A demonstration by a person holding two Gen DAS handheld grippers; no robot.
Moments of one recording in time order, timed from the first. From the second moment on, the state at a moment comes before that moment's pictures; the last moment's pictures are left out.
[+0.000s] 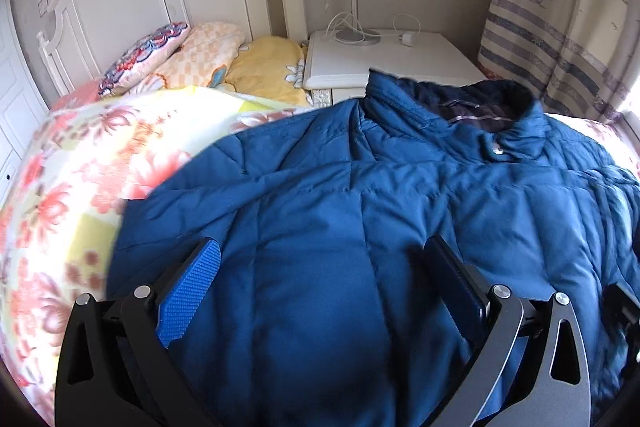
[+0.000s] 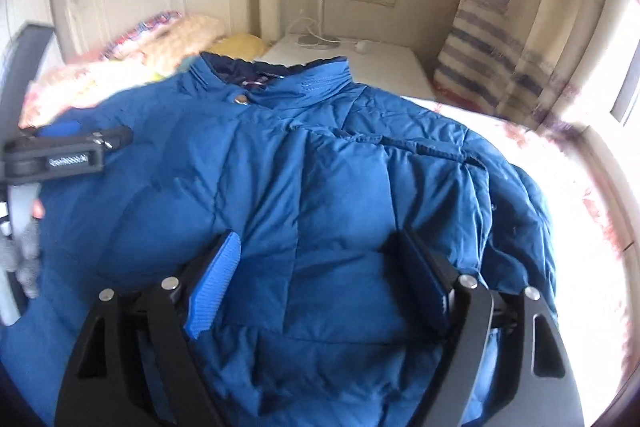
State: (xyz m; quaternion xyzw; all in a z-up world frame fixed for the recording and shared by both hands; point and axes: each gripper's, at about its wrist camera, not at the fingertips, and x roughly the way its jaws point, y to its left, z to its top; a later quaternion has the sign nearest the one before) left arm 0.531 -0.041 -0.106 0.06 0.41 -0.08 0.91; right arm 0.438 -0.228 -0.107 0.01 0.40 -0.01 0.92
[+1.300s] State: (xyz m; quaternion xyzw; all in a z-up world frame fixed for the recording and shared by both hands) left arm 0.638 -0.013 -0.102 0.04 0.44 -0.07 0.90; right arm 0.559 -0.335 -0.114 0.02 0.46 0.02 0.89
